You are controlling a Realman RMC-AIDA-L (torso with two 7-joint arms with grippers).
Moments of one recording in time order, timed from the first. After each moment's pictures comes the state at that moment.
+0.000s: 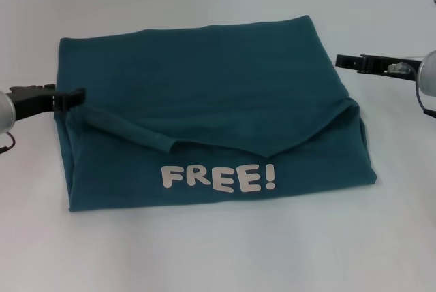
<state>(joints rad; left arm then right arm) -0.74 -2.12 0.60 0.67 2.29 0.71 -1.86 0.65 2.09 -0.83 -0.82 -2.23 -0.72 2.28</state>
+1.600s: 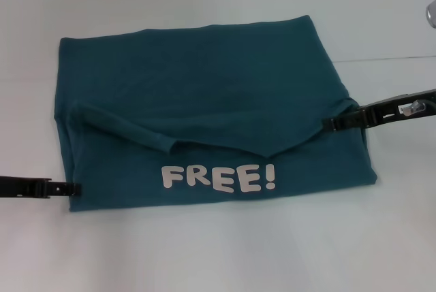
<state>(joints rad) -0.55 -2.14 0.71 1.02 2.62 1.25 -2.35 0.58 2.09 -0.86 -1.18 -2.45 -1.36 2.37</state>
